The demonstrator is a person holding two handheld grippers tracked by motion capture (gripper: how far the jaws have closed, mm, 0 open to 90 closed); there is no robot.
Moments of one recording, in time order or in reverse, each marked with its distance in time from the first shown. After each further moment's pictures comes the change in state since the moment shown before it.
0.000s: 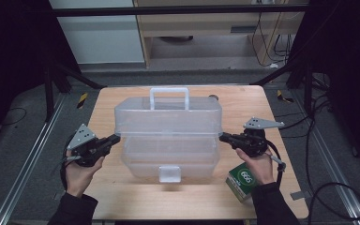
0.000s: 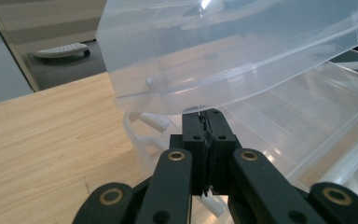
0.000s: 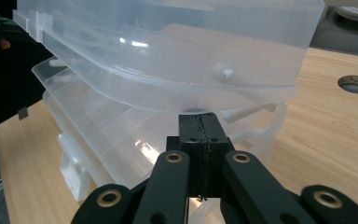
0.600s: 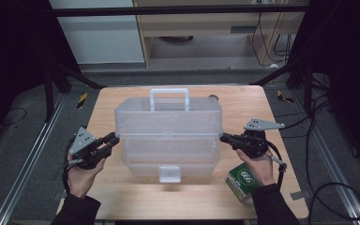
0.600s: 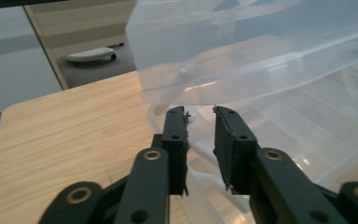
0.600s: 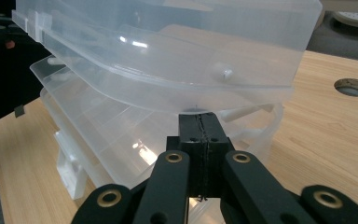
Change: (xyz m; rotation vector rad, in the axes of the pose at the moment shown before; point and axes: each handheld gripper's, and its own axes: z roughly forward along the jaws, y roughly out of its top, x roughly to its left) left arm 0.002 -0.014 0.001 -0.028 0.111 0.002; right arm 0.001 -0.003 -0.001 0.001 -0.010 -0.025
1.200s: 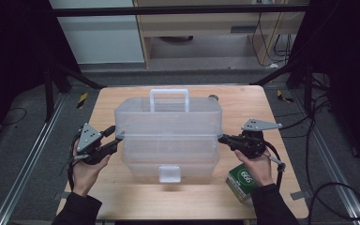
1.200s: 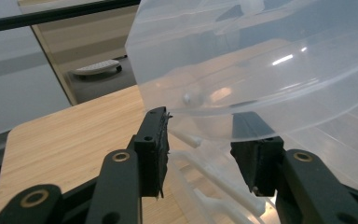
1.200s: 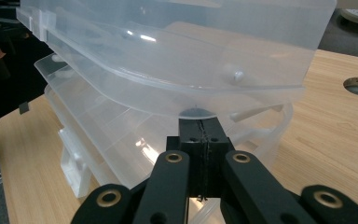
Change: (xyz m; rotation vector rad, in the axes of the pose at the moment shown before) left arm -0.002 0.005 0.019 -0.027 0.010 0.067; right arm 0.002 0.000 0.004 0.008 0.017 -0.002
